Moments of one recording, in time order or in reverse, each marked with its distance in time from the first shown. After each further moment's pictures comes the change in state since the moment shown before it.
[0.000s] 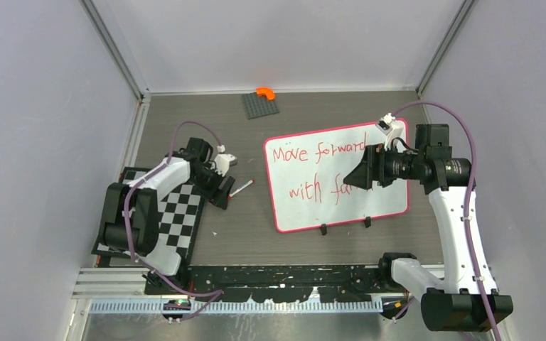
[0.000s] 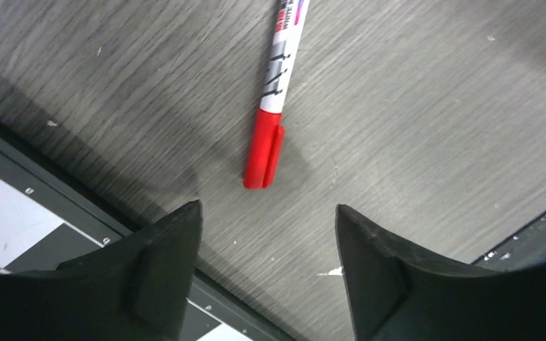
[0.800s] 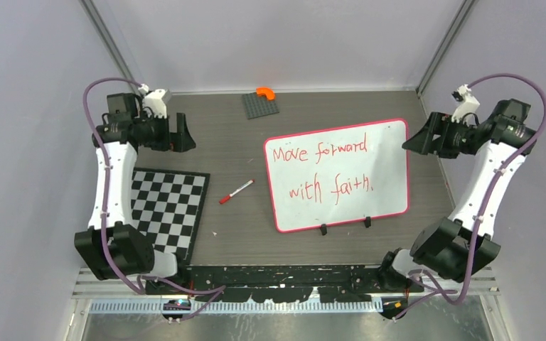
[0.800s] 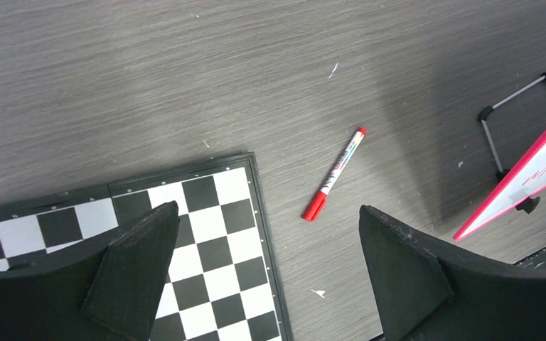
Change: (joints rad) left arm 0.381 -0.186 0.528 -0.240 0.164 -0.199; right arm -0.531 0.336 0.373 -0.191 -0.018 -0.304
